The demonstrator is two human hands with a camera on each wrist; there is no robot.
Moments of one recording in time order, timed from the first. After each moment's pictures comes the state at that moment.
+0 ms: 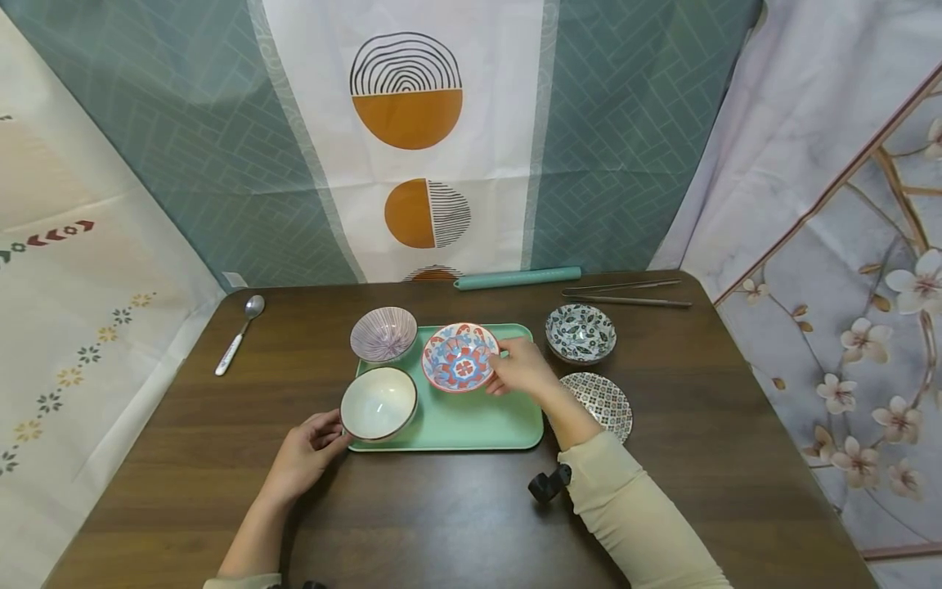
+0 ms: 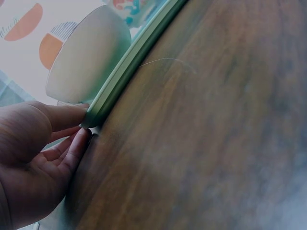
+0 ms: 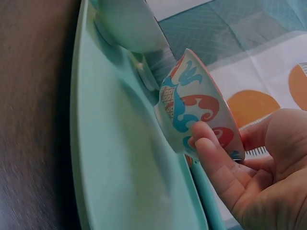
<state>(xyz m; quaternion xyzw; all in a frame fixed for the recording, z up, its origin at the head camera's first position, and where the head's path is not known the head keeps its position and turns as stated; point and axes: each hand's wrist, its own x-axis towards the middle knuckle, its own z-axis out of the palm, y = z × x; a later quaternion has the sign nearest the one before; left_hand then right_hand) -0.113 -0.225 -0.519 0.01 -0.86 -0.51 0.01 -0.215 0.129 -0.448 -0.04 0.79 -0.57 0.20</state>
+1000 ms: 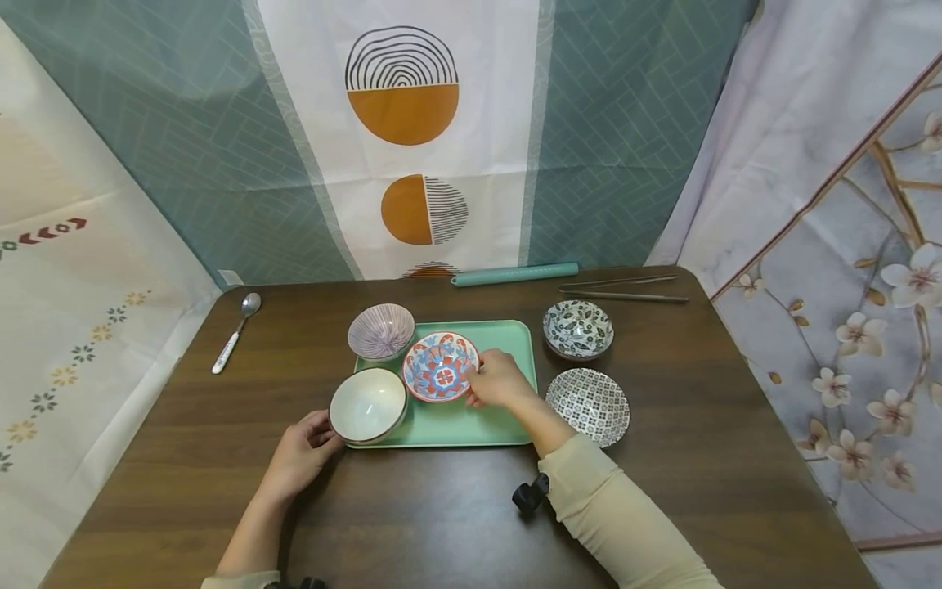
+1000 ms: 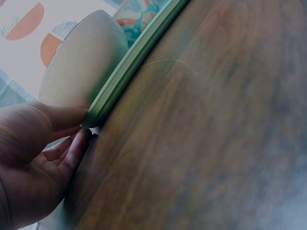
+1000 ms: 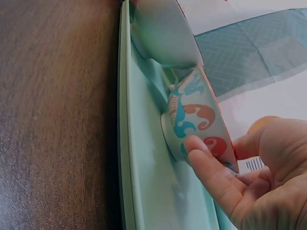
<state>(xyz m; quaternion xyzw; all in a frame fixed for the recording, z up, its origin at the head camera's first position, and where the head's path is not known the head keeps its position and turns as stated) -0.113 -0.223 -0.516 0.01 -0.85 -0.52 0.01 -0.201 0.093 -0.459 -0.03 0.82 -0.53 0.21</state>
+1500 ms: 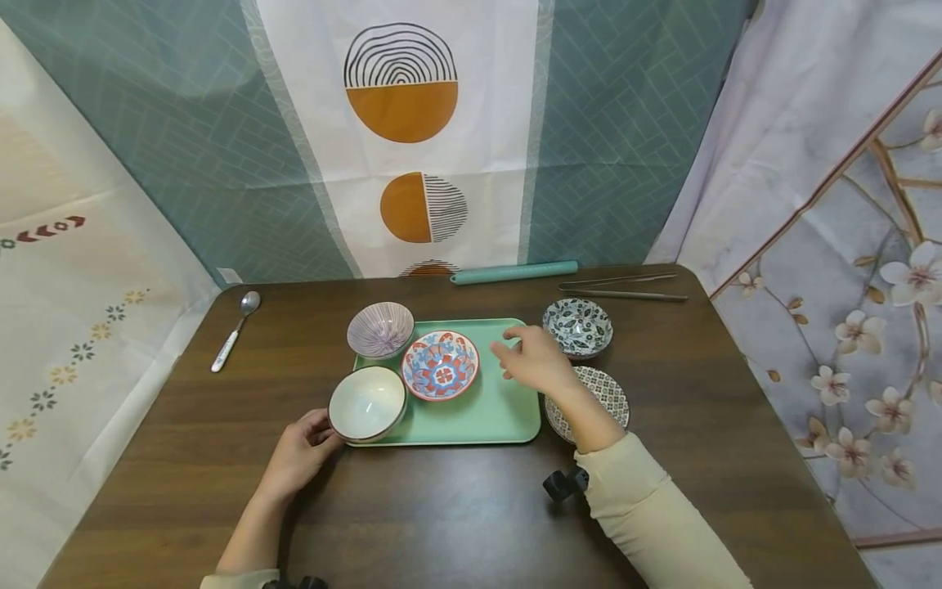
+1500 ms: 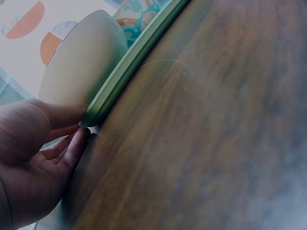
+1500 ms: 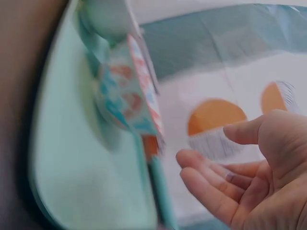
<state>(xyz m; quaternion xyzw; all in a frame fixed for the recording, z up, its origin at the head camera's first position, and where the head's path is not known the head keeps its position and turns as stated) -0.112 -0.223 -0.517 0.01 -0.85 -0.53 0.01 -0.200 0.152 -0.419 -0.08 0.88 -0.45 0.13</state>
